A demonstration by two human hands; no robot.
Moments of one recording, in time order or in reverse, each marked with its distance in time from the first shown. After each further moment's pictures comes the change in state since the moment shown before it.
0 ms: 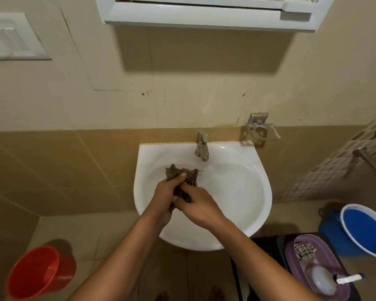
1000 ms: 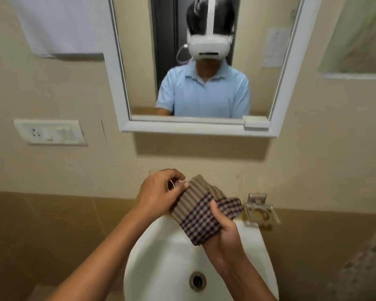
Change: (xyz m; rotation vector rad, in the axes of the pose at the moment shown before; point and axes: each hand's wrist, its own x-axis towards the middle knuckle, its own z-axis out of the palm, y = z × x) left_hand -0.018 0.163 0.080 1.101 0.326 0.936; right_hand 0.006 -0.029 -0.128 1.543 -0.035 -0.187
